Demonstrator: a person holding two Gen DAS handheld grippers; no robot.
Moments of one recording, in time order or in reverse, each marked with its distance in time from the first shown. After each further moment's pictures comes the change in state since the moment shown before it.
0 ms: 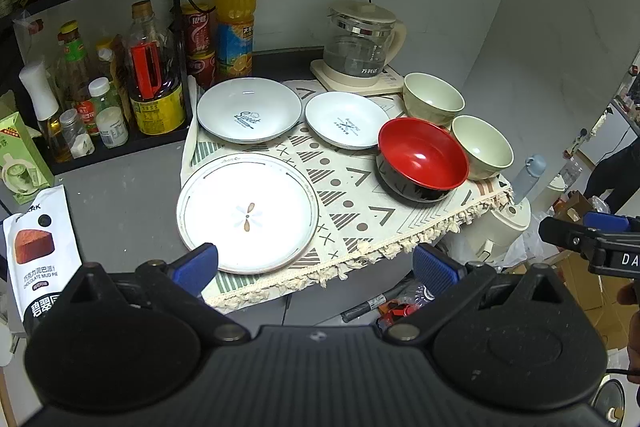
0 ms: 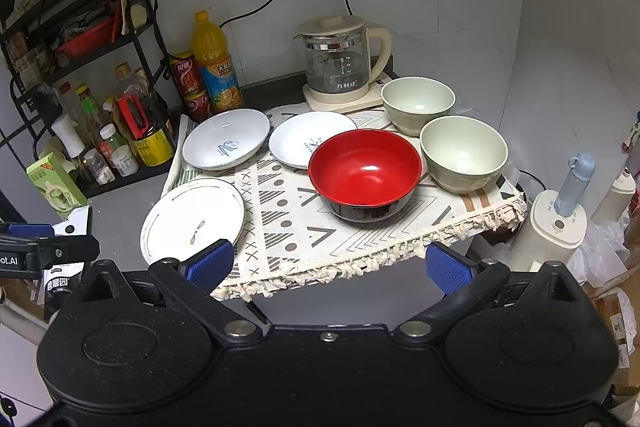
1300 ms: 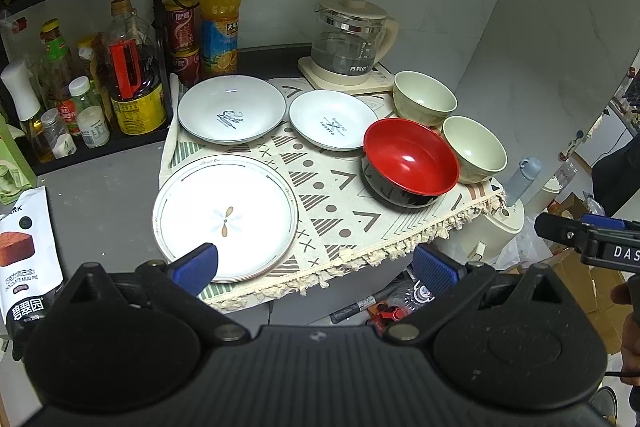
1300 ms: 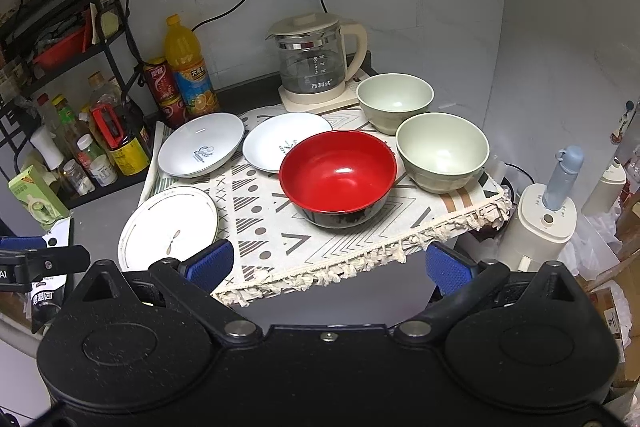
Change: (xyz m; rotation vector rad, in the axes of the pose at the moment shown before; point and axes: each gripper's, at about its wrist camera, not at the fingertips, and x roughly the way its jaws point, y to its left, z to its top) left arm 0.019 -0.015 0.009 -0.005 0.010 -0.024; right arm 0.013 -0.024 0.006 0.038 0.002 -0.036
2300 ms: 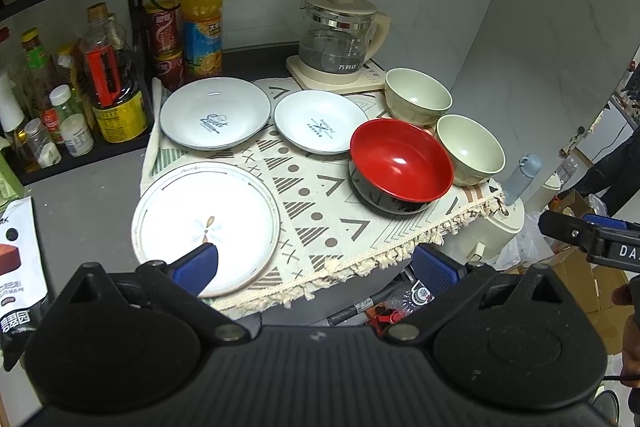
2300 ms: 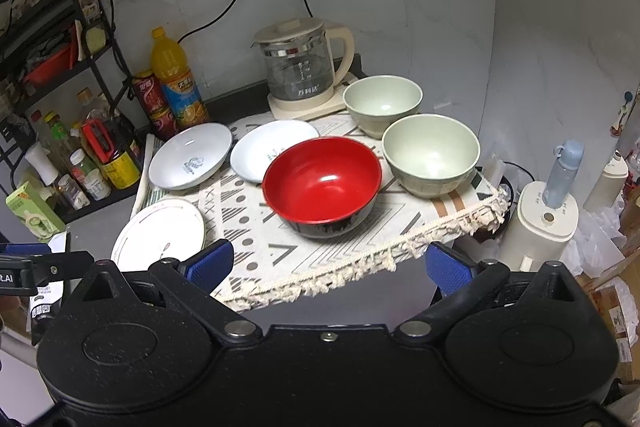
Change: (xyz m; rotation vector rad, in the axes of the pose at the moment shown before) left arm 0.027 -0.026 0.016 0.016 0.014 0.003; right arm 0.011 -0.025 0.005 0.036 -0.017 0.011
